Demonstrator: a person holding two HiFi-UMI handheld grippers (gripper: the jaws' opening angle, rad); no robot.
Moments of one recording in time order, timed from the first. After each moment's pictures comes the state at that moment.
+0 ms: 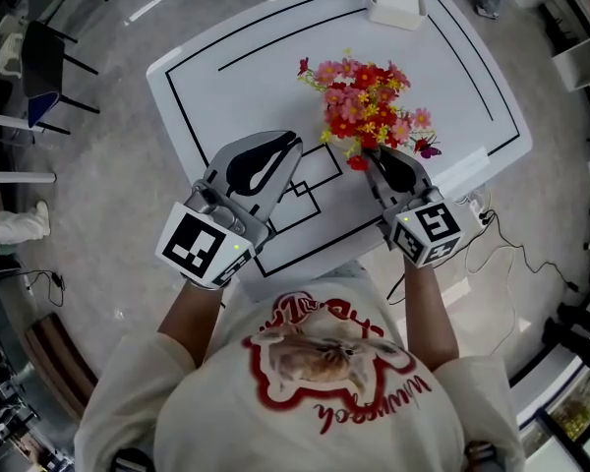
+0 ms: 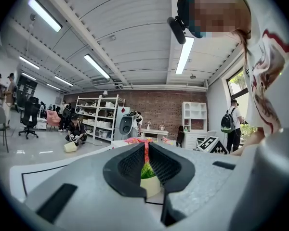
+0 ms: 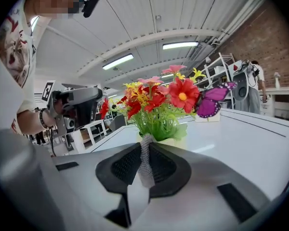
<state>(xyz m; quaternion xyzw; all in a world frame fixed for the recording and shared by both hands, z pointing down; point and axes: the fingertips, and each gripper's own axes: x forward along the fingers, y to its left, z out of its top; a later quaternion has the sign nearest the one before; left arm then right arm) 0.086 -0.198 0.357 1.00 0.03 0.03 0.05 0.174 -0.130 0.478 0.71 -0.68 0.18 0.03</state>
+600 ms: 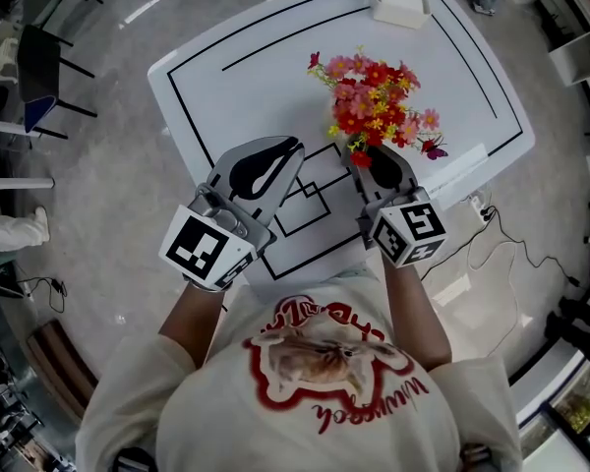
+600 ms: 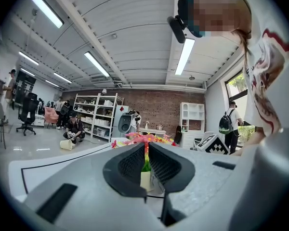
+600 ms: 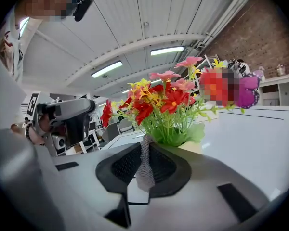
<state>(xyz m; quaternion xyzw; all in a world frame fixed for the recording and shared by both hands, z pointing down) 0.066 -0.204 0.375 1.00 0.04 0.04 0.06 0.148 -0.160 0.474 0.75 -0.63 0.19 -0.03</state>
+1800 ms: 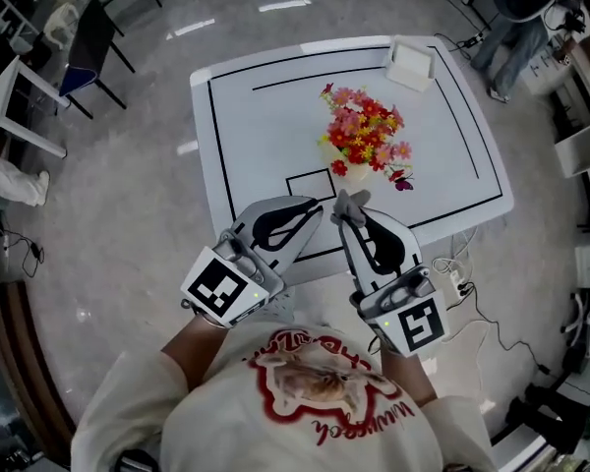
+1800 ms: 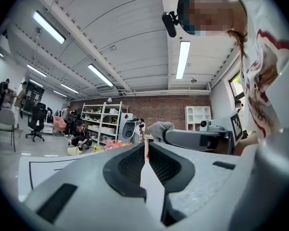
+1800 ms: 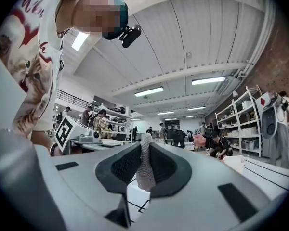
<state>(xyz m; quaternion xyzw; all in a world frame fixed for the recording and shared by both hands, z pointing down) 0.040 -0.099 0.342 1.00 -0.01 -0.01 0.05 0.060 -0.071 0.315 0.64 -0.77 -0.03 -0.04</state>
